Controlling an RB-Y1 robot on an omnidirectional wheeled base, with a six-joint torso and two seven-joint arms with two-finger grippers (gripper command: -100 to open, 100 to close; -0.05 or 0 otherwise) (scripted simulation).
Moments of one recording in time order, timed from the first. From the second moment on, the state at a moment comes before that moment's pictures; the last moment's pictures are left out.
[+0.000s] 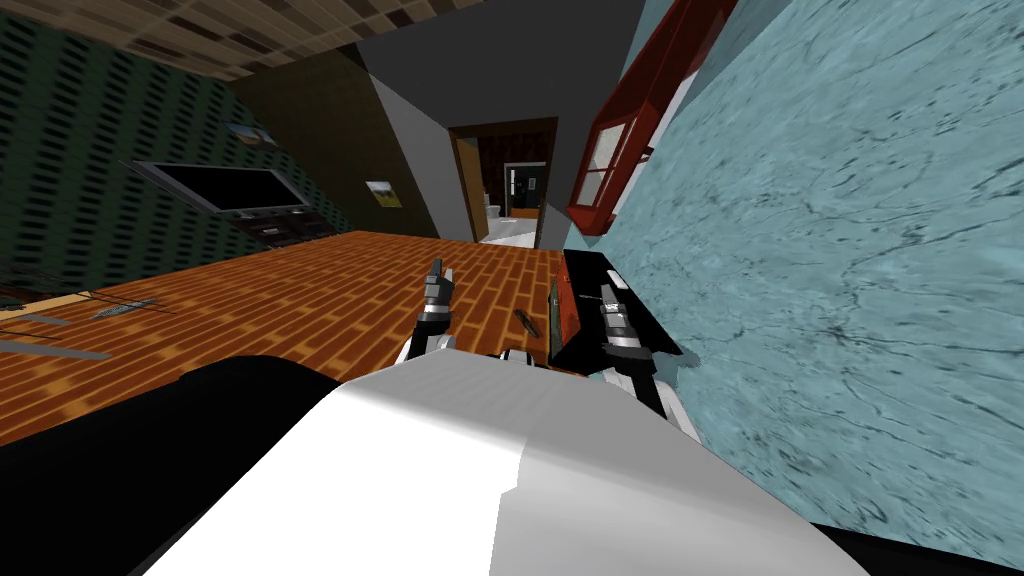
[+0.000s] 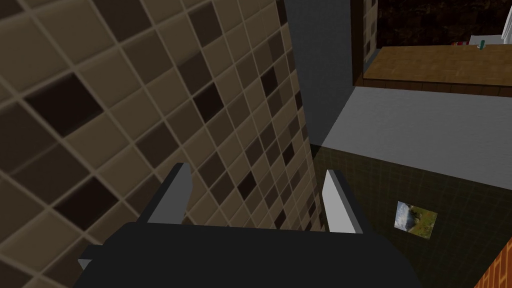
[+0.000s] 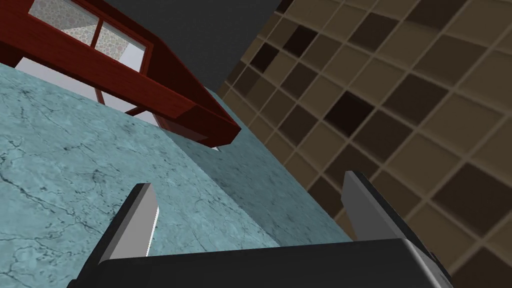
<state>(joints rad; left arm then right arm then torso) 0.50 0.04 0.05 -2.23 0.02 -0.42 -0.08 0.50 -0.25 -0.02 -2.19 0.17 -0.34 0.30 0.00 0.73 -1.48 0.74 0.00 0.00</state>
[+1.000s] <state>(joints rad) 0.50 0.04 0.05 -2.23 0.02 -0.42 -0.08 0.45 -0.50 0.04 -1.89 0.42 -0.20 0.52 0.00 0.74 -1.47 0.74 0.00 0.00</state>
